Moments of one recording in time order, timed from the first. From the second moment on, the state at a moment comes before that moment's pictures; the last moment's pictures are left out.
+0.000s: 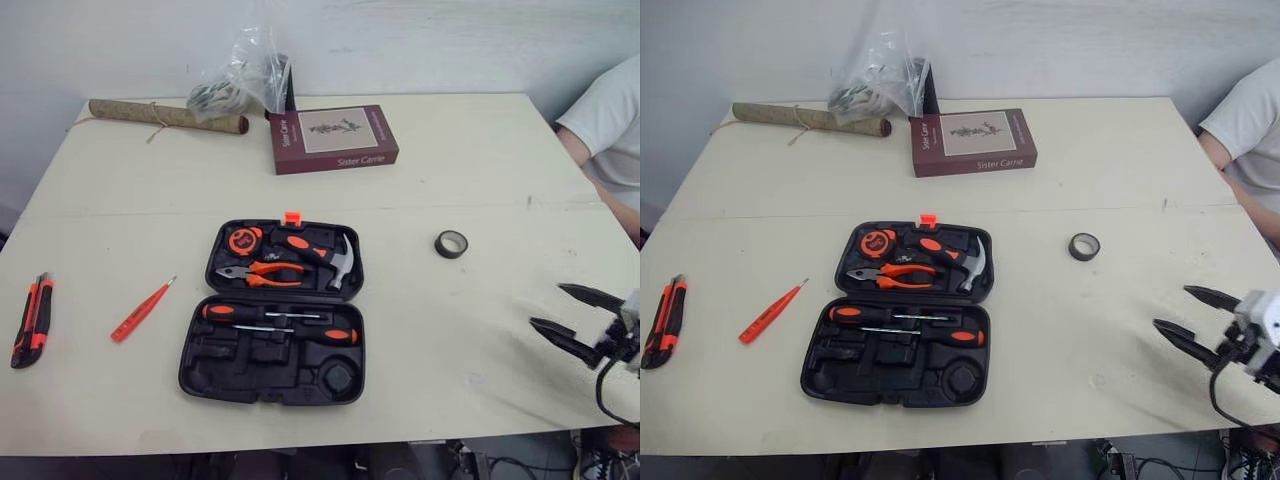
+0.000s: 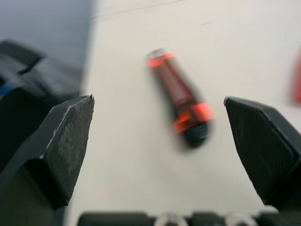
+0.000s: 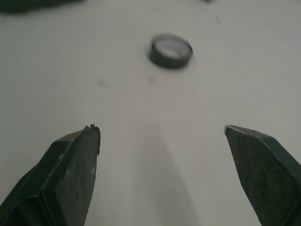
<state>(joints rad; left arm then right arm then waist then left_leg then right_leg) 0.50 0.88 1.08 0.26 -0.63 0.17 -1.03 -0.04 -0.81 -0.44 0.35 0.54 -0.21 1.32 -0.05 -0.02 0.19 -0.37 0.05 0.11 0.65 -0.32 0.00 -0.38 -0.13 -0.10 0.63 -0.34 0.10</state>
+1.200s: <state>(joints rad) 0.06 0.84 0.35 0.08 -0.34 0.36 -0.85 0.04 -0.59 -0.20 -0.27 0.68 -0.13 1.33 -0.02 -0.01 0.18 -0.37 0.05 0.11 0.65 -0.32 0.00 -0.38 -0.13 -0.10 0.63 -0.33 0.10</state>
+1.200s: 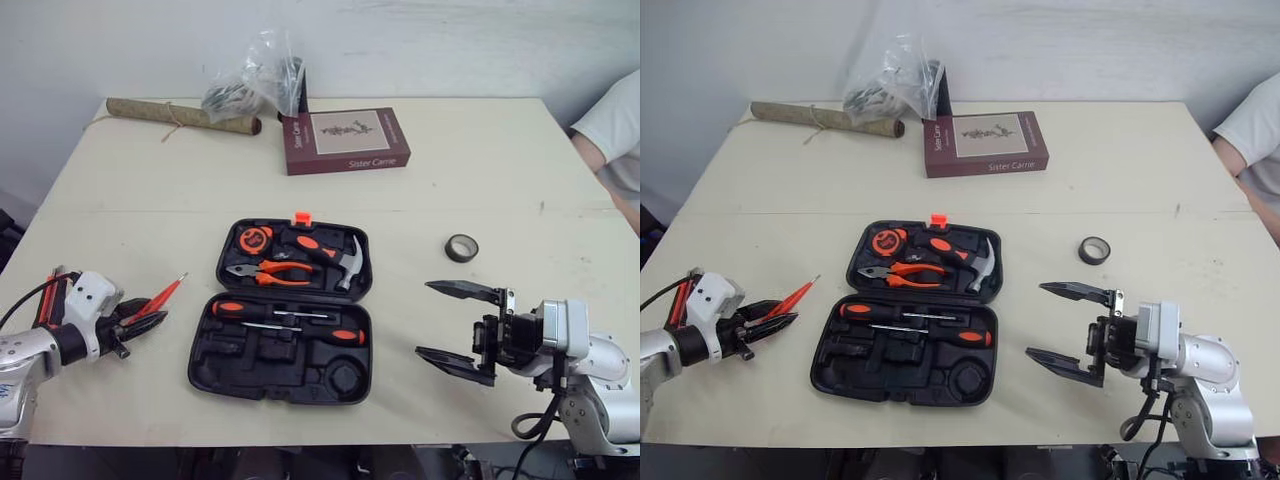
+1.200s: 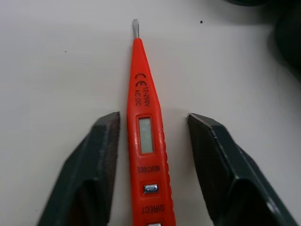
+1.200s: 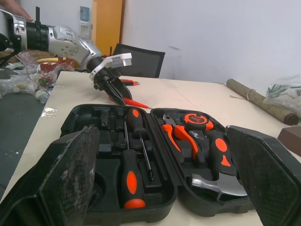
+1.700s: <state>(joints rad) 0.02 0.92 0.45 -0.12 -0.52 0.17 -1.14 0.11 -0.63 -0.23 -0.18 0.67 -0.17 1.40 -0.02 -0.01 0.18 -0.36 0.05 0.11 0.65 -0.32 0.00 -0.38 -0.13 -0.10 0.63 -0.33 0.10</state>
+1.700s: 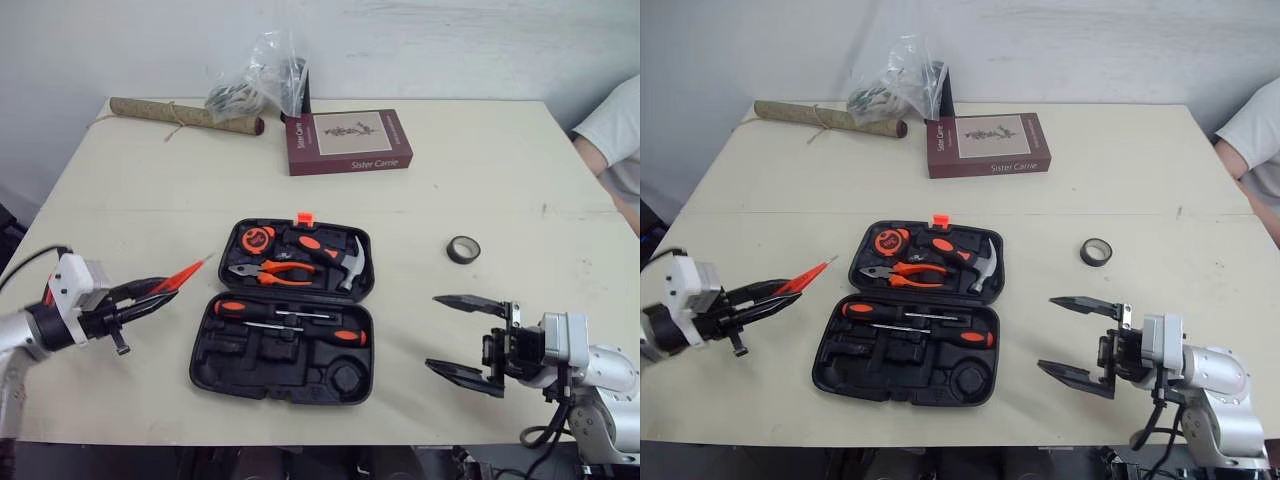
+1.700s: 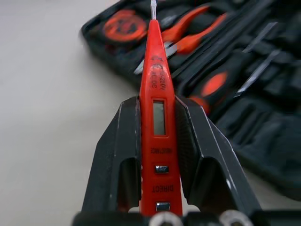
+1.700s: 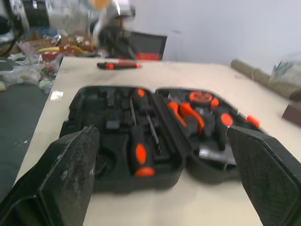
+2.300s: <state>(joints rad) -0.26 1.11 -0.09 -0.34 -0.28 0.27 -1.31 0.17 -0.70 -0.24 -0.25 0.69 -0.11 1.46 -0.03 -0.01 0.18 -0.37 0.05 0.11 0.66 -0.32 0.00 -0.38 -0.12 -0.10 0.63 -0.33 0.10</state>
